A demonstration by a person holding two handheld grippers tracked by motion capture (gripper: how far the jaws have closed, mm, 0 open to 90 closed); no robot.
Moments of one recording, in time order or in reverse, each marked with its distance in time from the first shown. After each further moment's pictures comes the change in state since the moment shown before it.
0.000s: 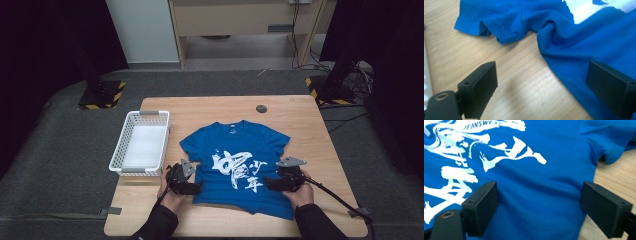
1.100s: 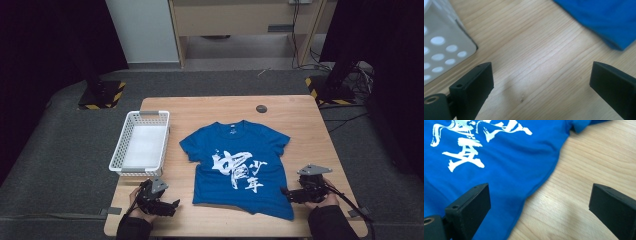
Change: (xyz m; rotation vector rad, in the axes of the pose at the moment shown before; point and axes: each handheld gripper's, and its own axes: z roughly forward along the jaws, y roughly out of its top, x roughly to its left) left arm 0.033 -0.061 -0.068 0.081 -0.110 -0.043; right arm -0.023 -0.025 -0.058 0.044 0.040 0.038
